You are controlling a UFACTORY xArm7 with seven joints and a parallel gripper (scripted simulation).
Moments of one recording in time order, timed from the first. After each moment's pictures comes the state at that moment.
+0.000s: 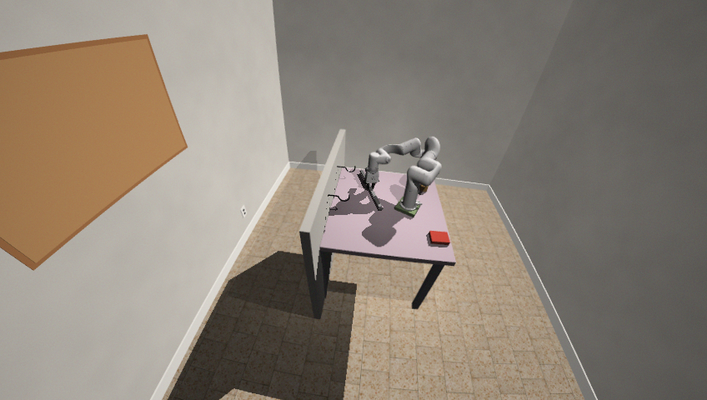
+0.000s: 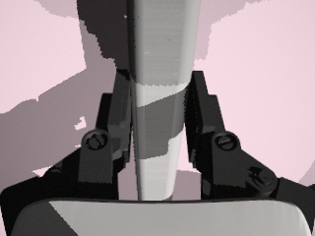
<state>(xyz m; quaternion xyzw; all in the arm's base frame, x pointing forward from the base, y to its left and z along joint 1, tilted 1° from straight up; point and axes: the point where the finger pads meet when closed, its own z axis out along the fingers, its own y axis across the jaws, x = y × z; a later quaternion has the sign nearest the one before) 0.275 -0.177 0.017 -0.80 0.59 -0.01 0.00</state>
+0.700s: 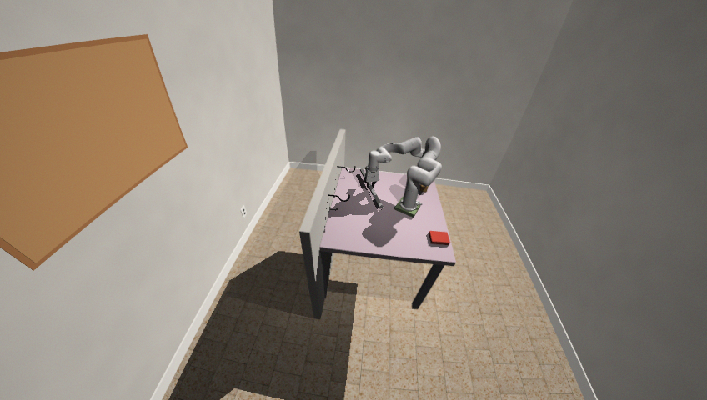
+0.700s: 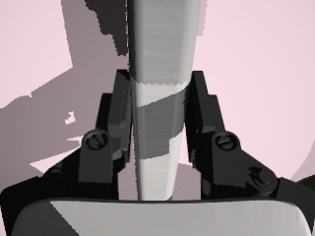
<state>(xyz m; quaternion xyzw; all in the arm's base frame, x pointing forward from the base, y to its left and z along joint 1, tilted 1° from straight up) 0.275 -0.177 0.029 -0.80 0.59 -0.01 0.00</state>
